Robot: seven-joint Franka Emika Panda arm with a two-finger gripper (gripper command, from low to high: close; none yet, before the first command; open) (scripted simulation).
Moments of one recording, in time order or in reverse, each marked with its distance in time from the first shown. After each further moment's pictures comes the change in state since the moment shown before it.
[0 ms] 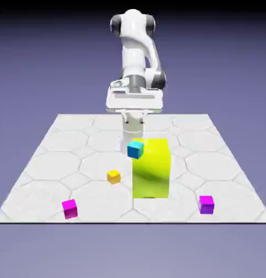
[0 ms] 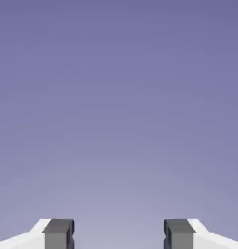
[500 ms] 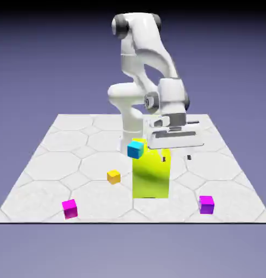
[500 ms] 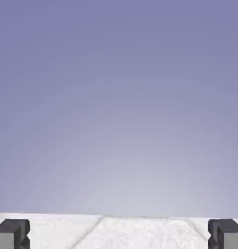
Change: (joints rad) arm 0.235 0.544 0.071 0.297 -0.263 -0.135 0.596
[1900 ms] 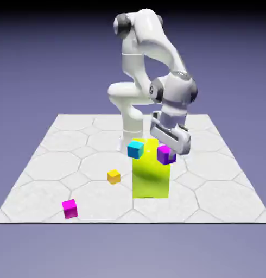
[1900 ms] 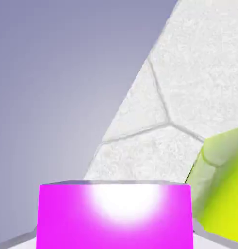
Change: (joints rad) arm -0.454 -0.216 0.335 0.111 0.182 -0.666 0.973
